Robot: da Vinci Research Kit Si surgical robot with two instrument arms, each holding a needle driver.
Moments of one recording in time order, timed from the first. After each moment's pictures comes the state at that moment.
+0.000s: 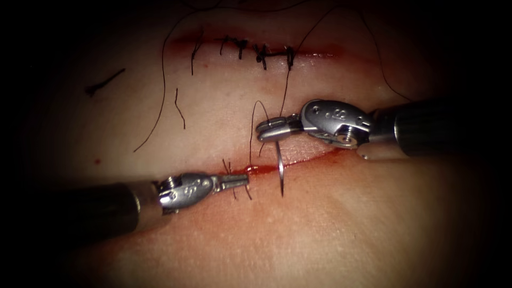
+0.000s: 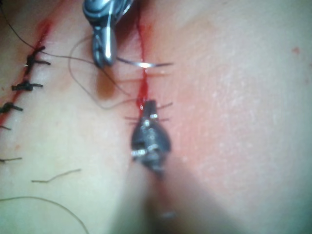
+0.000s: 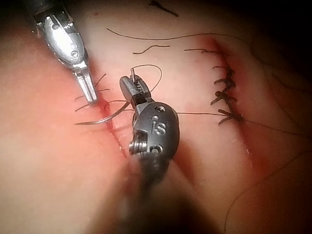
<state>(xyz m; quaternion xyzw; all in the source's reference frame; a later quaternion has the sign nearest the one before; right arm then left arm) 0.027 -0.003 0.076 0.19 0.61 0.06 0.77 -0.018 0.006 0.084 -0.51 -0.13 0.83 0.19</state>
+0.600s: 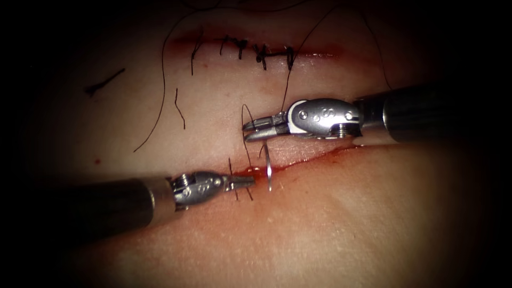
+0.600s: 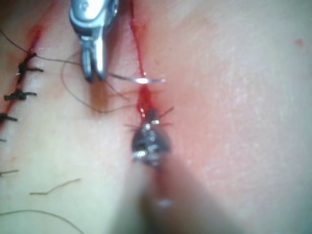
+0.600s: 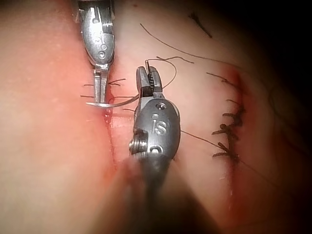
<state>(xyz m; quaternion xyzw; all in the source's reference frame) 0.029 -0.003 0.075 0.11 0.63 -0.04 0.76 -0.019 0.005 0.087 -0.46 -0.15 0.86 0.17</state>
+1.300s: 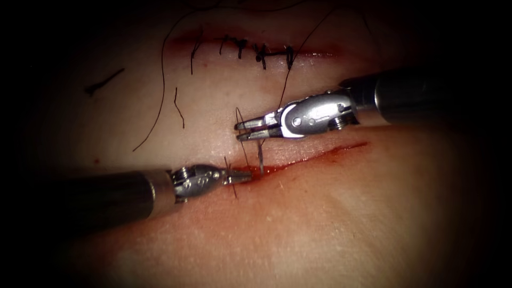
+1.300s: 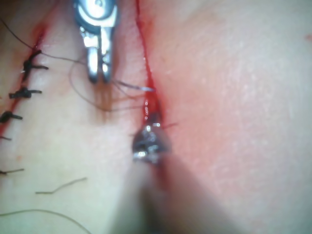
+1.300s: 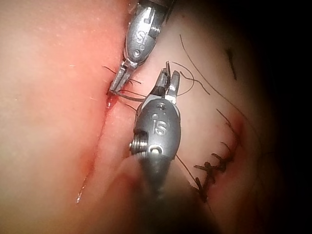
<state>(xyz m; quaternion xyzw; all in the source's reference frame) 0.029 -0.003 0.075 -0.01 0.64 -0.15 0.76 -0.019 0.006 0.088 -0.44 -0.15 0.87 0.17</state>
